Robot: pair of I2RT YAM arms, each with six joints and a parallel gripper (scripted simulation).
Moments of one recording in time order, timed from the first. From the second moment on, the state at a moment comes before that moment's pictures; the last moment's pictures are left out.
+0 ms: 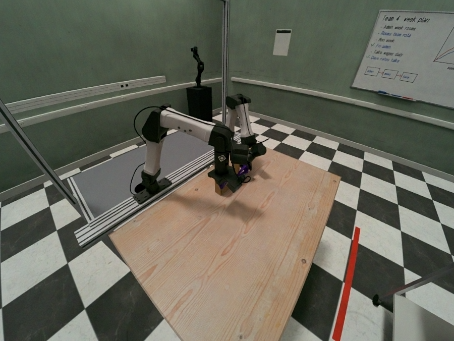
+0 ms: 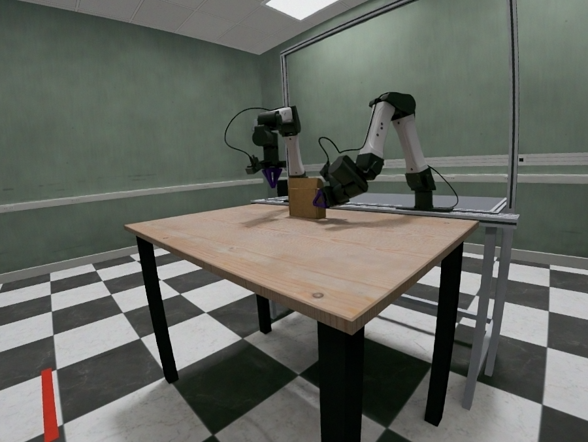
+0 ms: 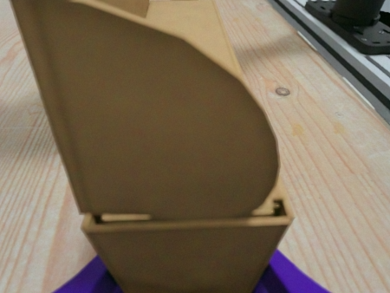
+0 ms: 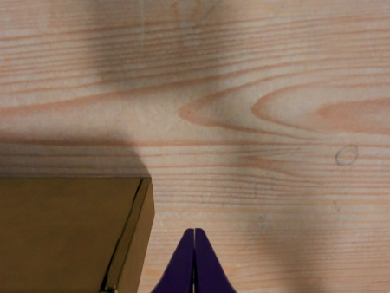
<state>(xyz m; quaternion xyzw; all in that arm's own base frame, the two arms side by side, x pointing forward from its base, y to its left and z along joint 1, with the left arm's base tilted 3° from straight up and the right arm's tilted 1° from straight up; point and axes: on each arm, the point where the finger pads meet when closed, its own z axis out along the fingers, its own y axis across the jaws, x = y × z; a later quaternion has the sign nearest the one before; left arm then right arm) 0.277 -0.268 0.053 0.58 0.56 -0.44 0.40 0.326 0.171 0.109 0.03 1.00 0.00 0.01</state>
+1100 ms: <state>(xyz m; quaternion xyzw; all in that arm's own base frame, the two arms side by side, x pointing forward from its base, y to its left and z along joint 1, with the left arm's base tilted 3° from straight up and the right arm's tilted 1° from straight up) 0.277 -0.268 0.053 0.58 0.56 -0.44 0.40 0.326 0.241 0.111 0.01 1.00 0.00 0.00</state>
